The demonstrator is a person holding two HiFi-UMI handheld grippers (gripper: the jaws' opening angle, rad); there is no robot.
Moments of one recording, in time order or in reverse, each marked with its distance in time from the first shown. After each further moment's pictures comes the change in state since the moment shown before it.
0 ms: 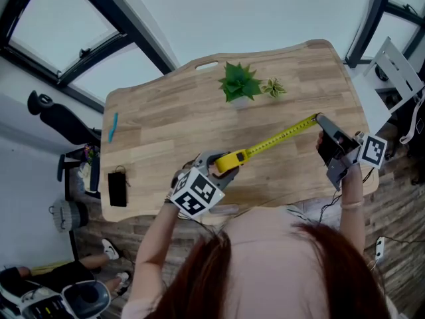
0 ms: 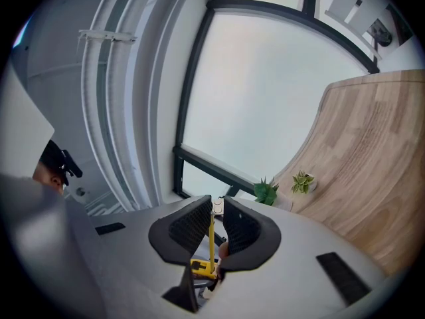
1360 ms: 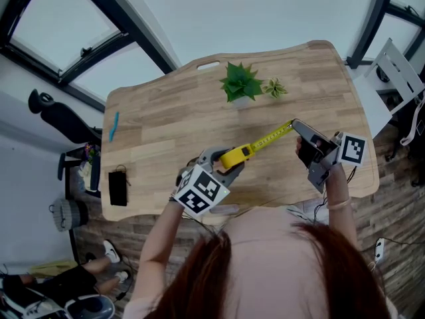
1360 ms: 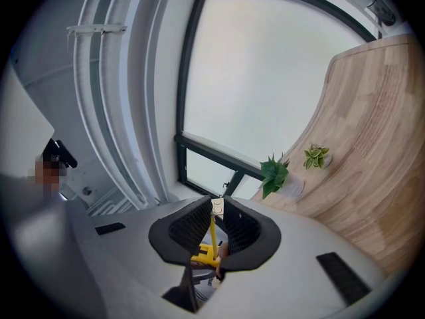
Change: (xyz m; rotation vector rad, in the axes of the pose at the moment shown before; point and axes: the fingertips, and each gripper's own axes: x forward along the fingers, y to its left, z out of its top) left arm 0.003 0.005 0.018 -0.028 -0.054 0.026; right arm 0.046 0.005 -0.053 0.039 0.109 0.050
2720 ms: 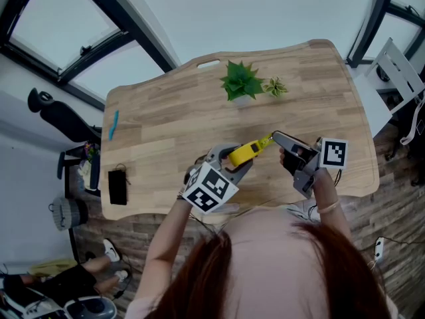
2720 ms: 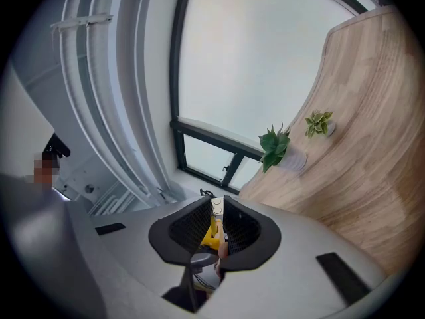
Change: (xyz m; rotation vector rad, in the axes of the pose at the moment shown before) left arm 0.013 -0.004 0.016 -0.020 -0.041 0.000; right arm 0.030 -0.007 -0.058 0.053 0.131 0.004
